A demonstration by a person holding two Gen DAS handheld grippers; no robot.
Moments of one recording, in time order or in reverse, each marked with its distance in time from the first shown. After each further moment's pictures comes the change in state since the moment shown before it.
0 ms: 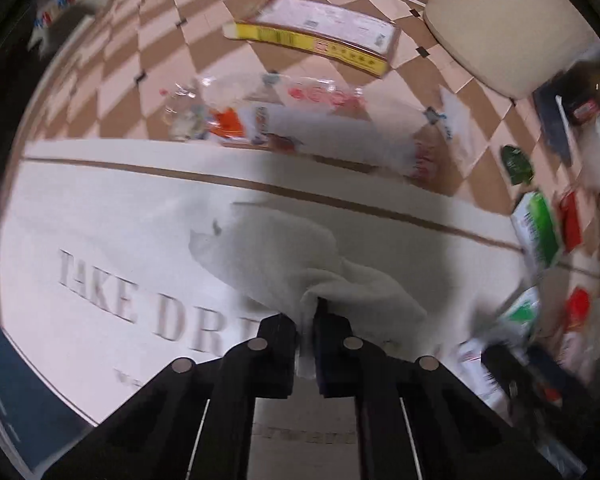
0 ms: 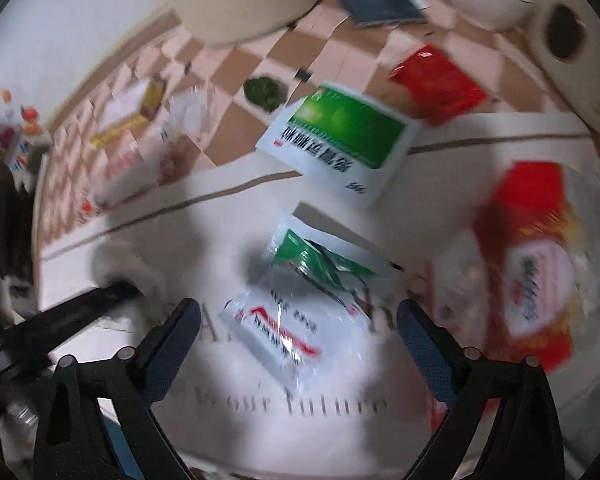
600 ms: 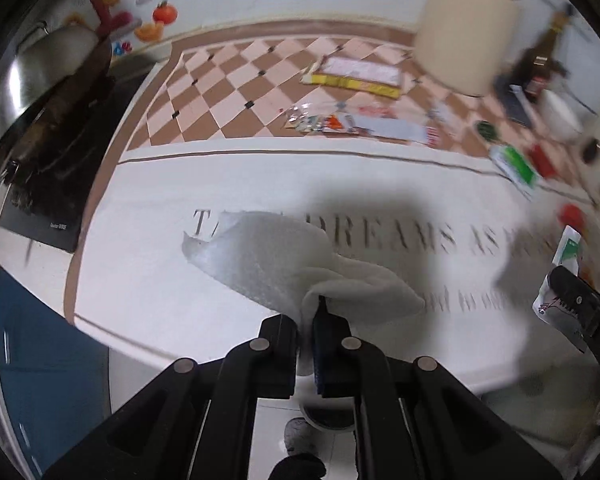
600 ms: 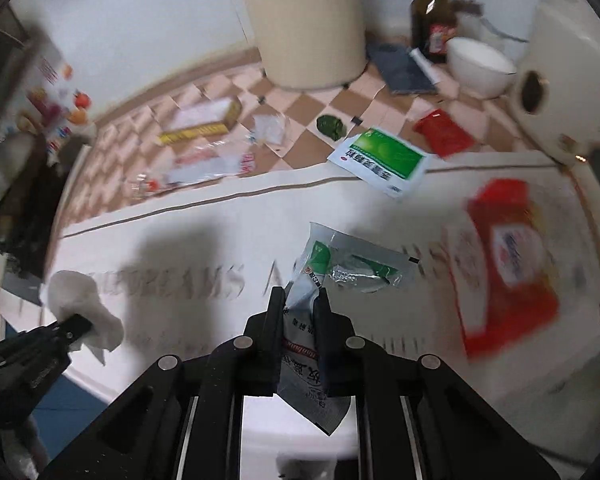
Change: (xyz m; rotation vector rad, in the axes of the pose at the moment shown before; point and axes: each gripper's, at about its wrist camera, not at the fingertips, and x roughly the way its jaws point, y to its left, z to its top) left arm -0.101 0.087 -0.142 0.145 -0.227 0.025; right arm -0.067 0.051 -0.100 -0.089 -0.299 -0.015
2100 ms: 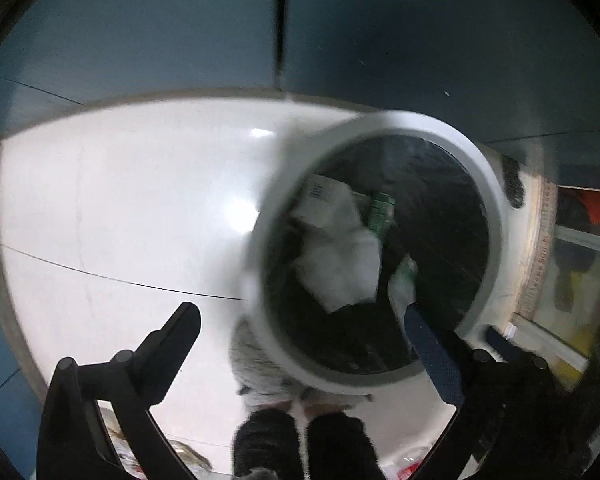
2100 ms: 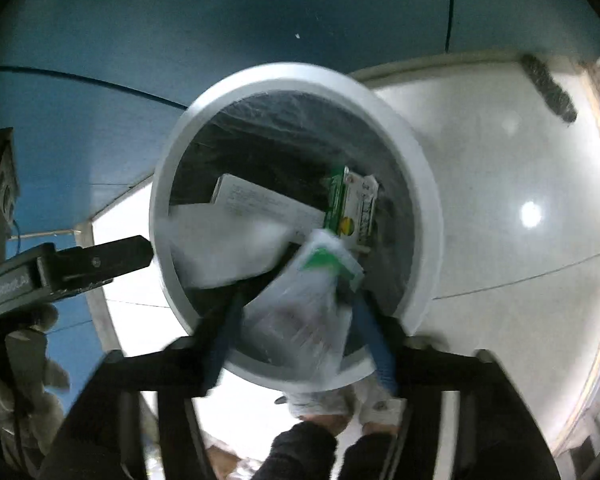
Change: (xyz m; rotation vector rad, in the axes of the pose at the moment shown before) left arm 0.474 -0.003 -0.315 -0.061 0.528 -0.097; right arm 0.391 -0.130 -0.510 0.151 0.499 0.172
